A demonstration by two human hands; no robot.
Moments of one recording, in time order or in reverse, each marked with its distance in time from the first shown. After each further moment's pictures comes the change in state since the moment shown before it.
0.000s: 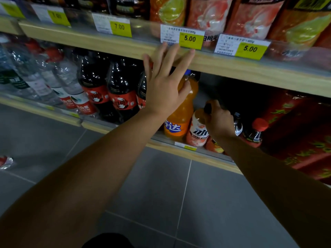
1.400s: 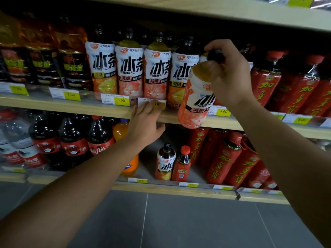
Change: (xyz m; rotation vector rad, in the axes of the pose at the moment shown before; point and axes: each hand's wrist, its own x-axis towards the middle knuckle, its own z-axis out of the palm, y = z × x) left_hand 0.051 0.123 -0.042 -0.129 -0.383 0.091; right_hand -0.045 -0.030 -0.311 0.253 0.613 -0.363
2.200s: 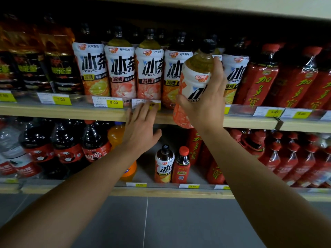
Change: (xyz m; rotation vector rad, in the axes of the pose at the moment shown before) left_hand -0.007 -0.002 0.019 0.060 0.046 0.020; right_hand -0.053 0.029 0.058 -0.135 0.220 0.075
